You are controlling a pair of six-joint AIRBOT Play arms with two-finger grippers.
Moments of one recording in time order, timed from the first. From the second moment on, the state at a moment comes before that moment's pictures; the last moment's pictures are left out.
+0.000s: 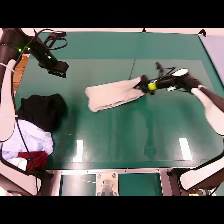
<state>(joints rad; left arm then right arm) -0.10 -1.75 2.01 1.33 -1.65 -1.28 -0.06 -1.75 1.36 -0.61 1.06 1.35</state>
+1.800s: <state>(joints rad) -0.10 -1.70 1.97 1.28 -1.61 -1.34 -1.14 -1.17 1.20 -1.30 1.31 1.60</state>
